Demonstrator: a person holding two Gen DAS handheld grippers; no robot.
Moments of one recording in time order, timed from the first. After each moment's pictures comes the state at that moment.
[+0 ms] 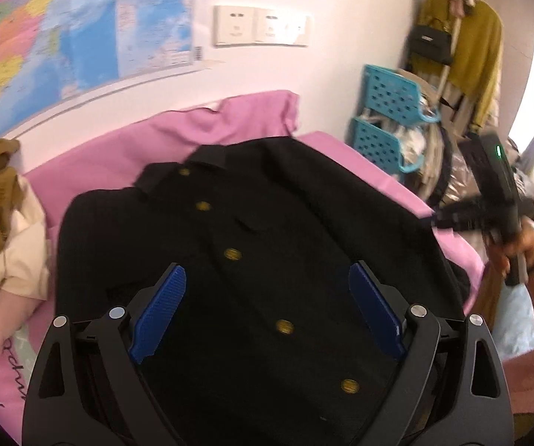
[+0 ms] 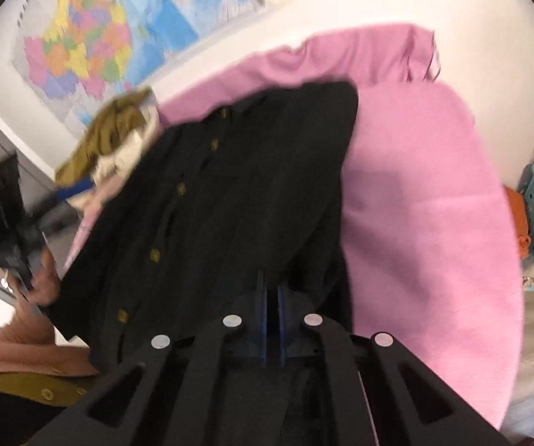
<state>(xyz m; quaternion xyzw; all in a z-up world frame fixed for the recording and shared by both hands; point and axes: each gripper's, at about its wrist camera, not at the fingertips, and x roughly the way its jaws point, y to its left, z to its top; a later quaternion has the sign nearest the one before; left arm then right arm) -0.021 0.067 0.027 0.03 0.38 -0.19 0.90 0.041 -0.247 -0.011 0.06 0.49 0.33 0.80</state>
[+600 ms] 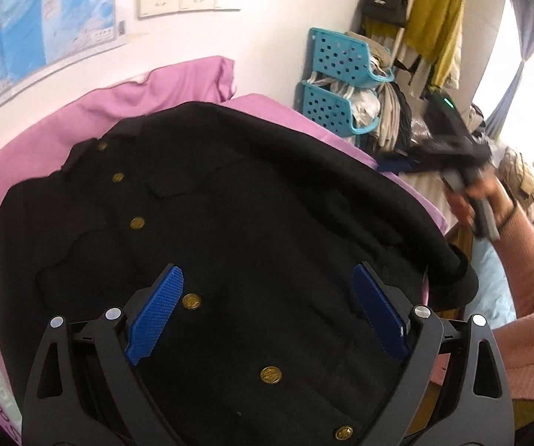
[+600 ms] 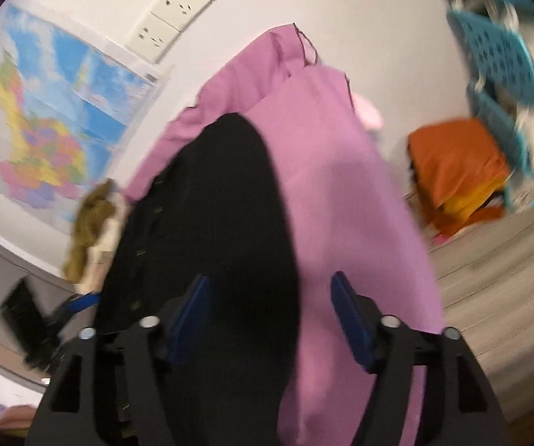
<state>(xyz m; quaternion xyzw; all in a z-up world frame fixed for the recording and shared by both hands) -0.039 0.016 0.000 0.04 0.42 -0.27 0.87 0.033 -0.366 -0.060 0.25 0.49 0.26 0.79</state>
